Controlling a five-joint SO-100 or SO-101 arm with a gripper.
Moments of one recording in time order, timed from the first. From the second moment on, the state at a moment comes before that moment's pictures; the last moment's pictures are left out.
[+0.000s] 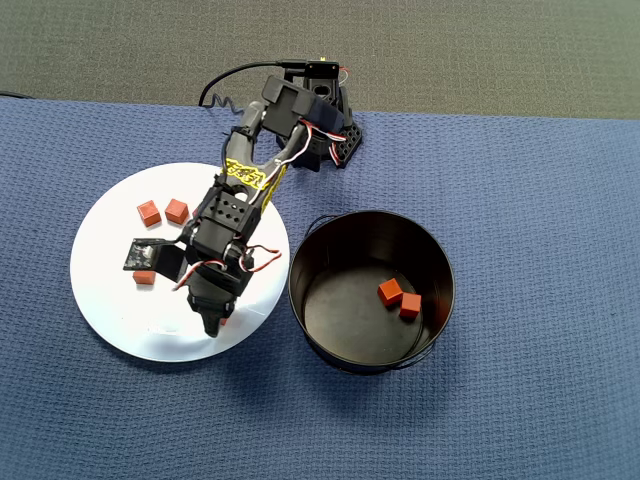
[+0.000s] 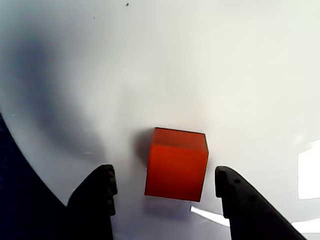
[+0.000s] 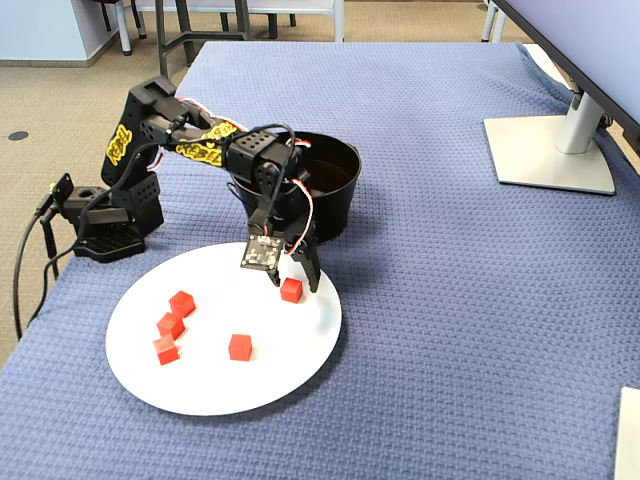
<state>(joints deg) 24.2 56.4 65.4 74.4 -18.3</state>
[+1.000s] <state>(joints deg) 27.0 64.9 61.6 82.6 -16.7</state>
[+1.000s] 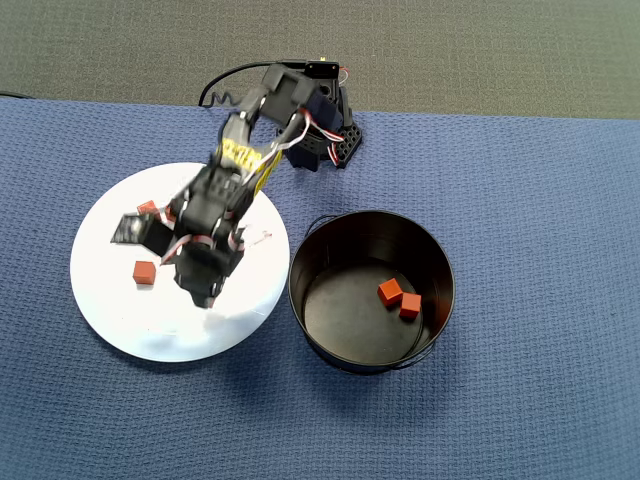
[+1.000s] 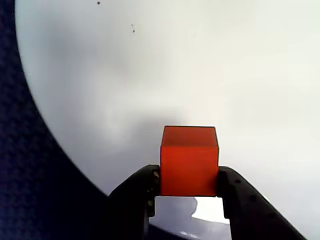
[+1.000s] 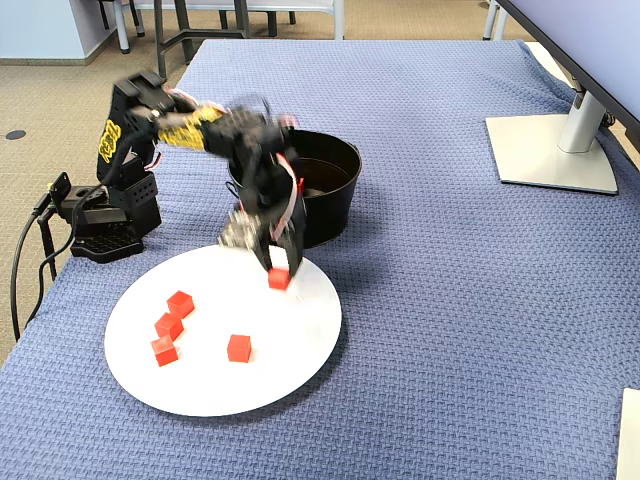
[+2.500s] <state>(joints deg) 47.4 76.9 81.0 70.7 -54.2</state>
